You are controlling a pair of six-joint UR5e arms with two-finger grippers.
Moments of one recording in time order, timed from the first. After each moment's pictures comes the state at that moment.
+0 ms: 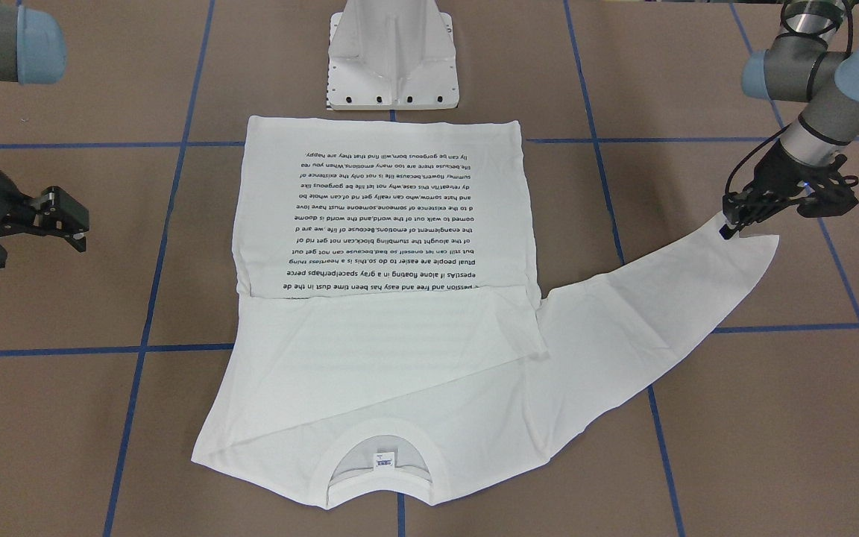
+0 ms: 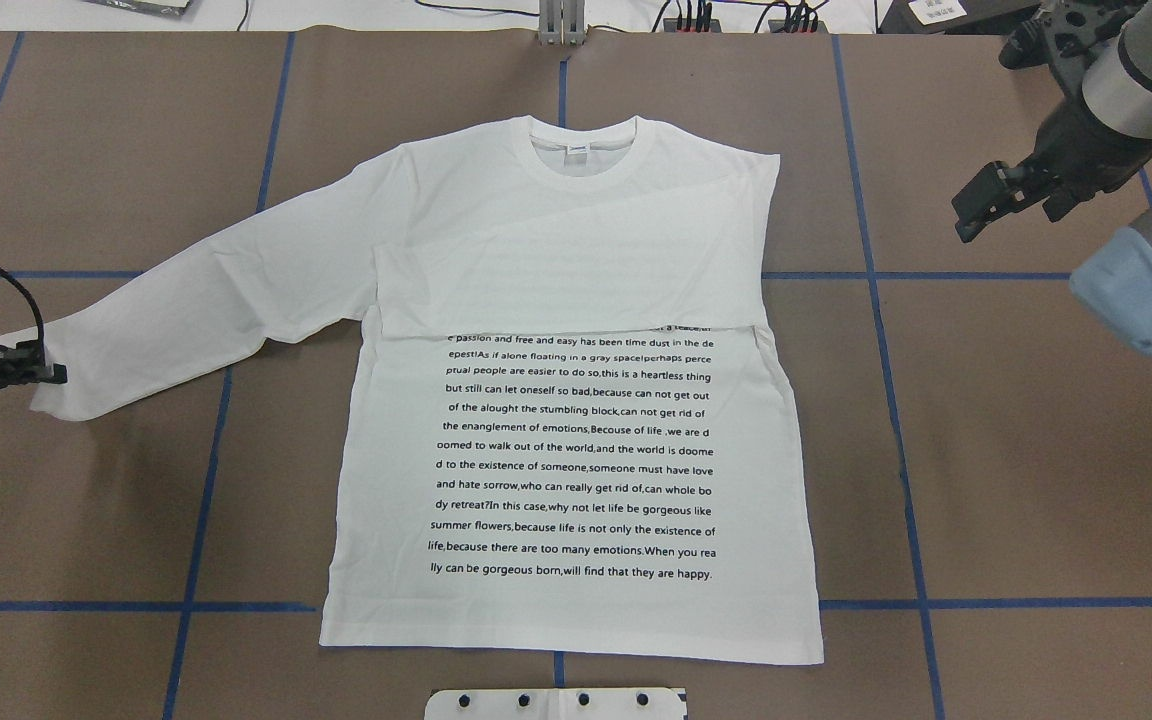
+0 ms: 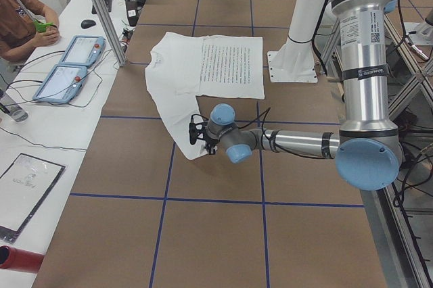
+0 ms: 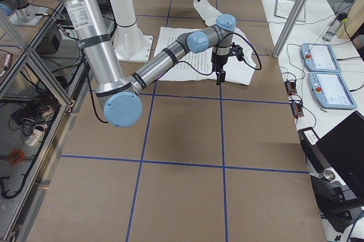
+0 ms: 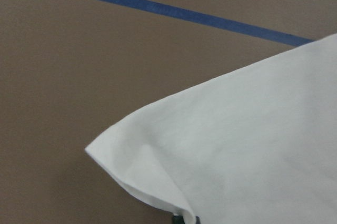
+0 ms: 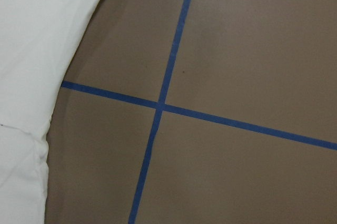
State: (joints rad) left arm -0.90 -1.46 -1.70 -2.43 -2.06 -1.18; right arm 1.08 -1.26 1.91 -1.81 2.20 0.41
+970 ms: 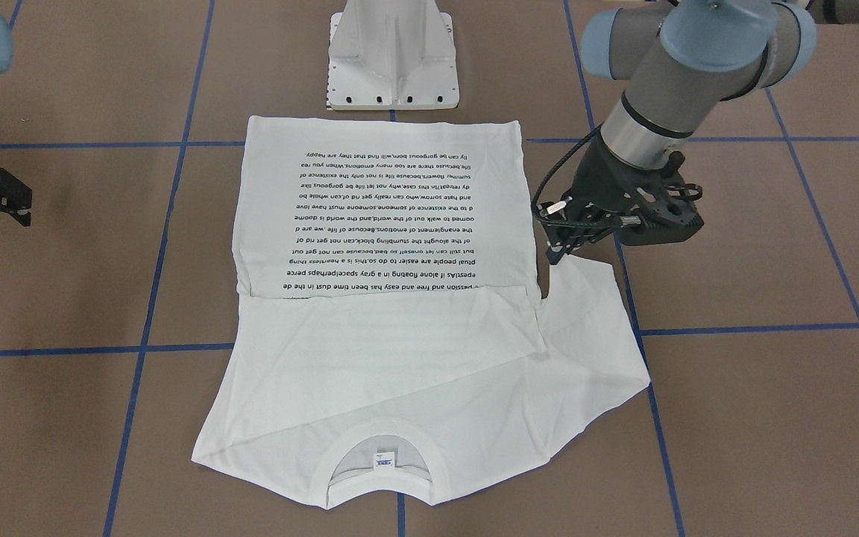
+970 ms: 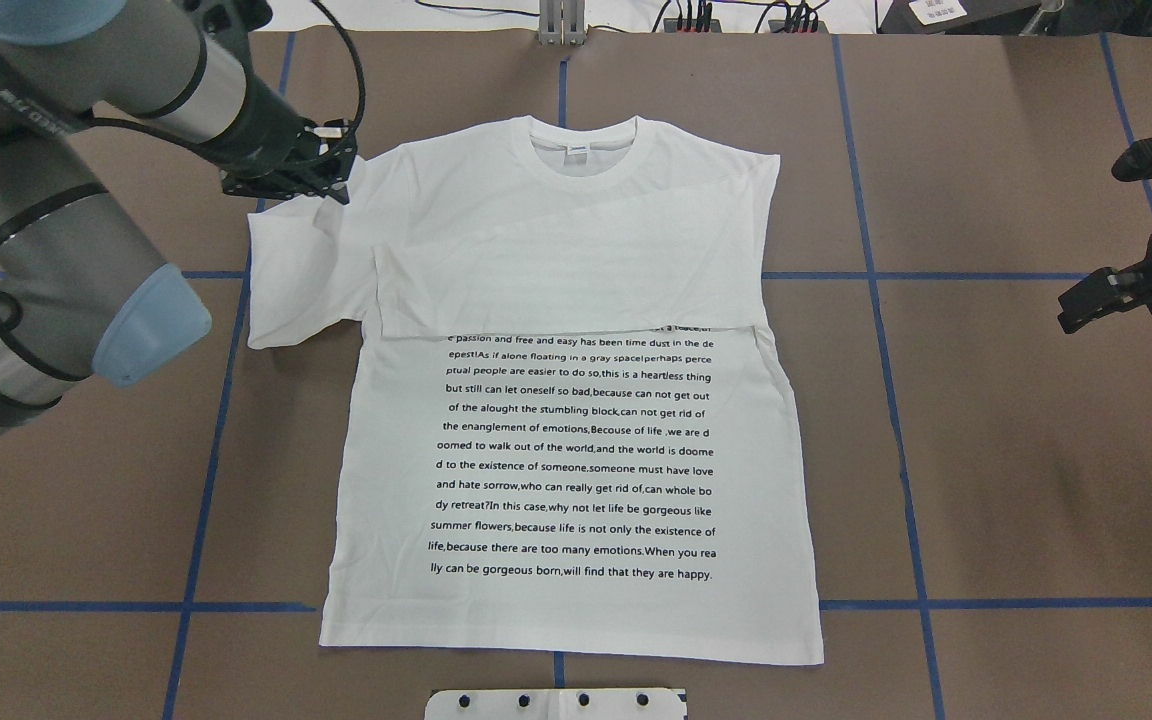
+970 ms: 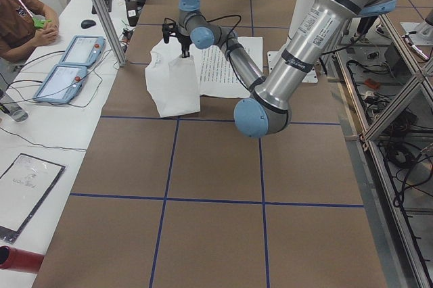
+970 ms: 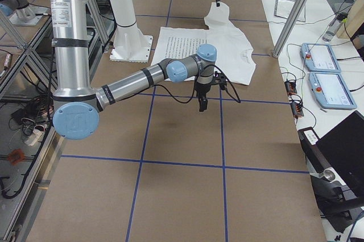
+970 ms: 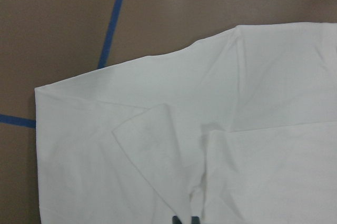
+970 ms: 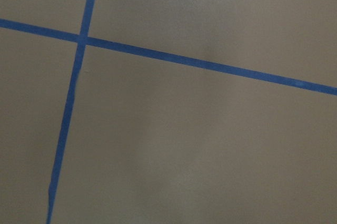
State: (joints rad) left arm -0.88 -2.24 -1.75 -1.72 -2.12 -1.32; right arm 1.09 -1.56 1.95 -1.60 2.18 0.42
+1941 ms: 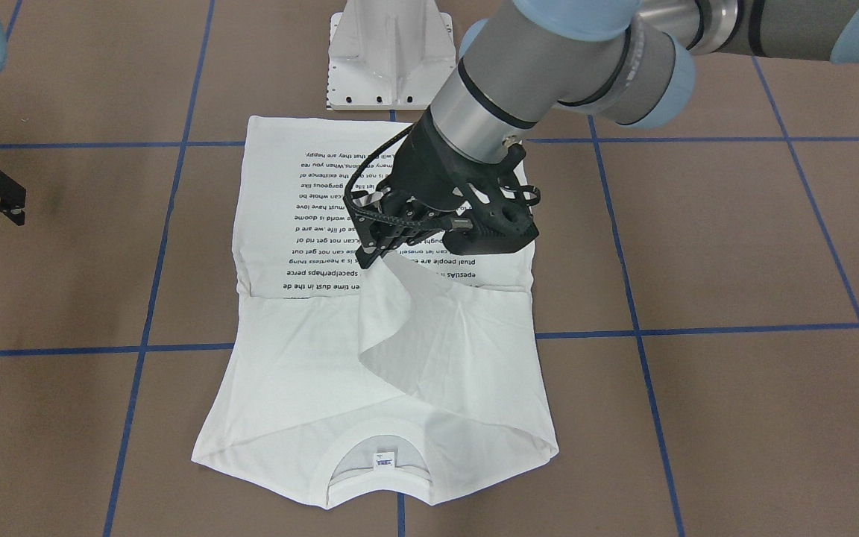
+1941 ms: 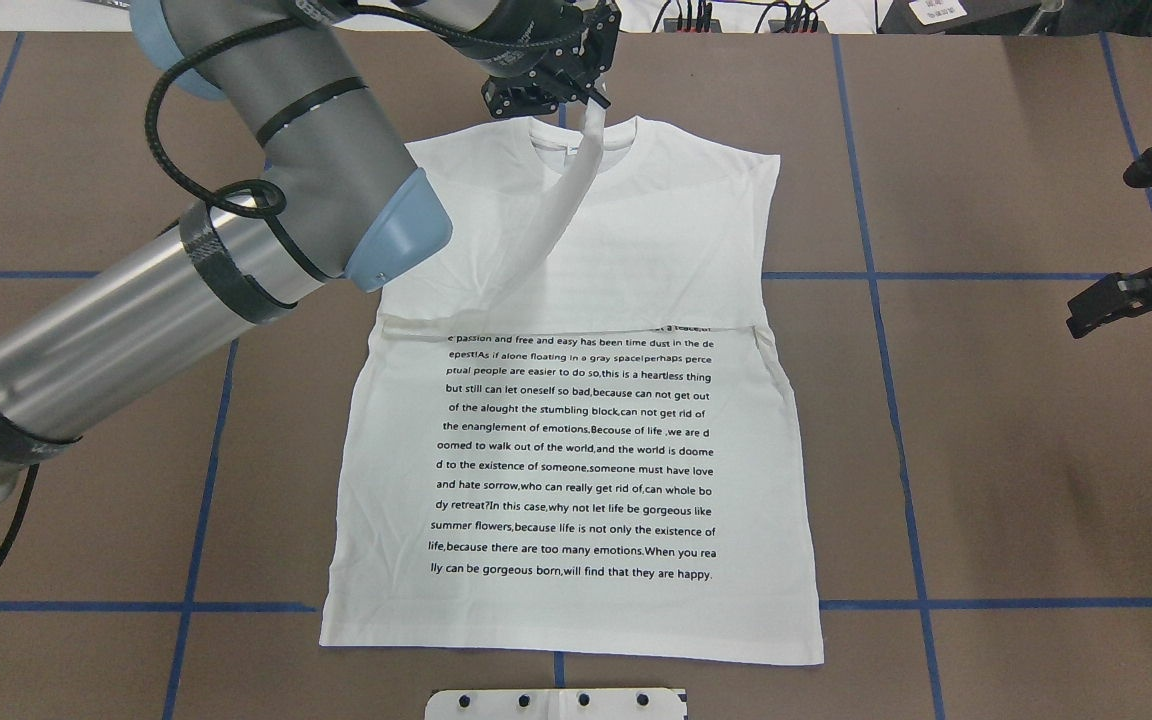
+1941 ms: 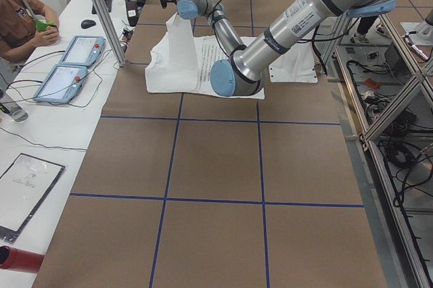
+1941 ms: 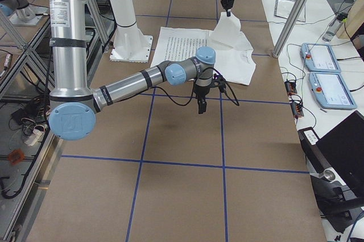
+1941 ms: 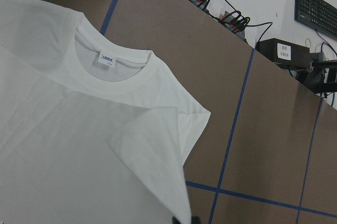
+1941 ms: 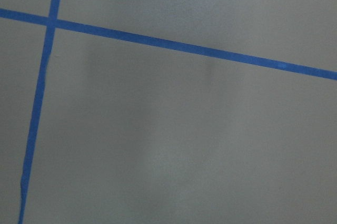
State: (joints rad) left arm -0.81 -2.56 -1.42 -2.04 -2.10 -1.66; right arm 1.09 -1.57 1.95 -1.58 2.18 0.43
